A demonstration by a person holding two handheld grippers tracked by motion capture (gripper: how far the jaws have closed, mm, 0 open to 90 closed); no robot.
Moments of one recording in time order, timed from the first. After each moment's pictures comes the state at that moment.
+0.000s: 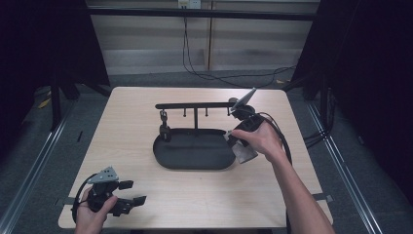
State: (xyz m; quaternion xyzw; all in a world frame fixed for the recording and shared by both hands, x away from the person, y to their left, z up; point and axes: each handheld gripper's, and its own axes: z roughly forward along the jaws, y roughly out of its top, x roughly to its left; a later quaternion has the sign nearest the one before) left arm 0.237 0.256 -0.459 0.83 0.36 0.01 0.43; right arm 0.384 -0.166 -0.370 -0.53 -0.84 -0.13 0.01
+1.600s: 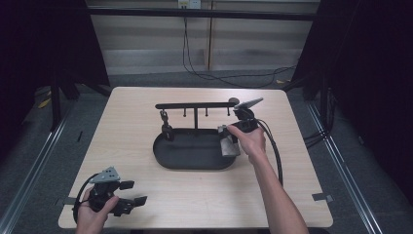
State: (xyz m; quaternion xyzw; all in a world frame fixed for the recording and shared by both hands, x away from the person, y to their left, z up) left arm 0.238 0.253 -0.461 0.83 0.36 0.01 0.42; right arm 0.412 -0.176 -0.429 -0.63 -0.73 -0.26 0.04
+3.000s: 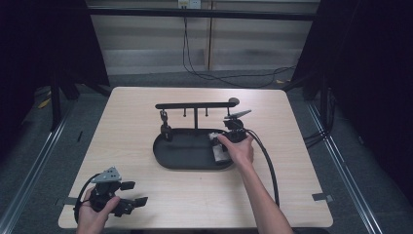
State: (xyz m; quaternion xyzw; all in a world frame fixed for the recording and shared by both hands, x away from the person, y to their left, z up) left arm 0.239 0.252 -0.463 0.84 0.36 0.01 0.42; right arm 0.412 -0.150 -0.479 -0.61 -0.74 -0.28 0.01
